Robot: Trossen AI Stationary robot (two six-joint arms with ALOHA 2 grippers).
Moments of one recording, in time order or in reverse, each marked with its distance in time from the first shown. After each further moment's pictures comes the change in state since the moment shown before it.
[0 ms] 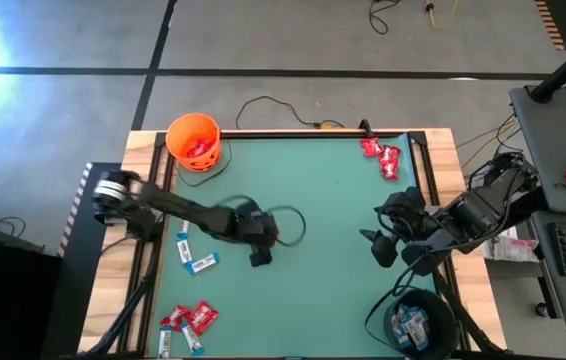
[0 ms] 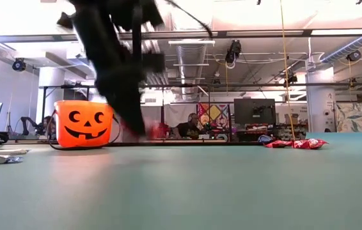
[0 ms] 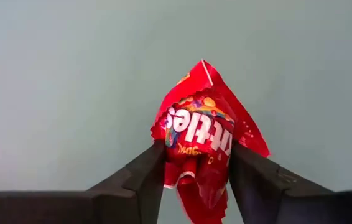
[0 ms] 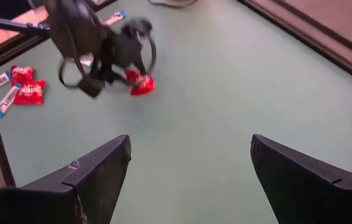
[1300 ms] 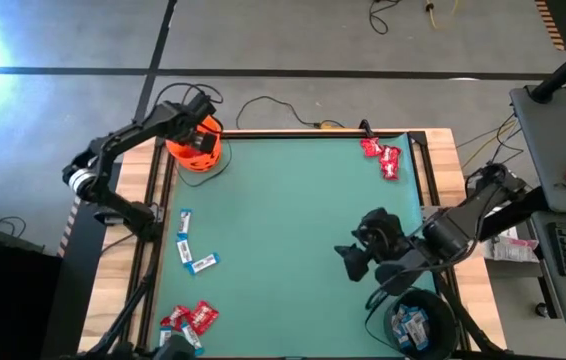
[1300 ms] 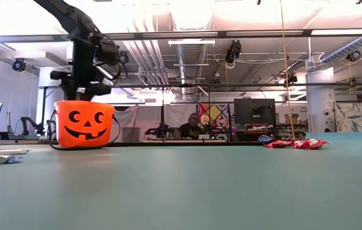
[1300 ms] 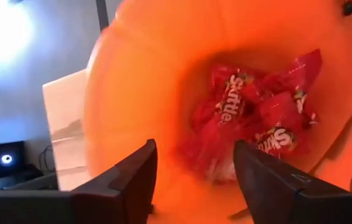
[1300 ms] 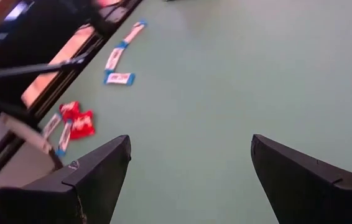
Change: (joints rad) left arm 1.087 -0.241 0.102 -0.525 -0.149 0.046; right arm -0.019 0.144 0.000 0.225 -0.021 0.278
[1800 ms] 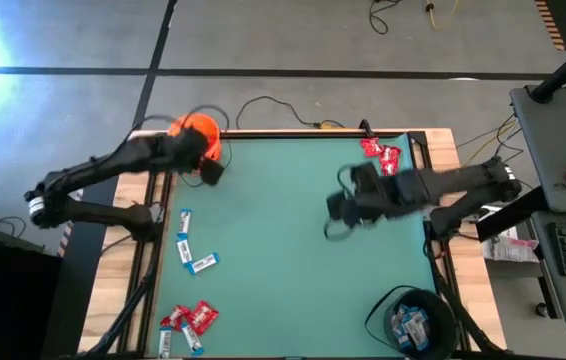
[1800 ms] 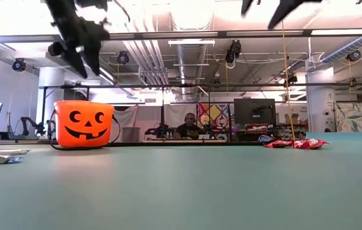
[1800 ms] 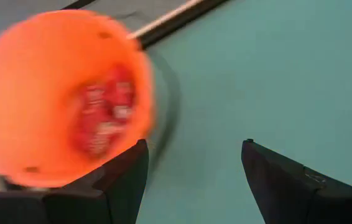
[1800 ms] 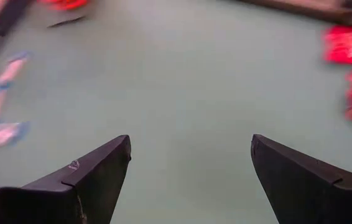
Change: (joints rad) left arm -0.472 -0.405 -0.094 0.014 0.119 -0.114; right arm -0.400 0.012 -0.003 -0.177 -0.105 -0.114
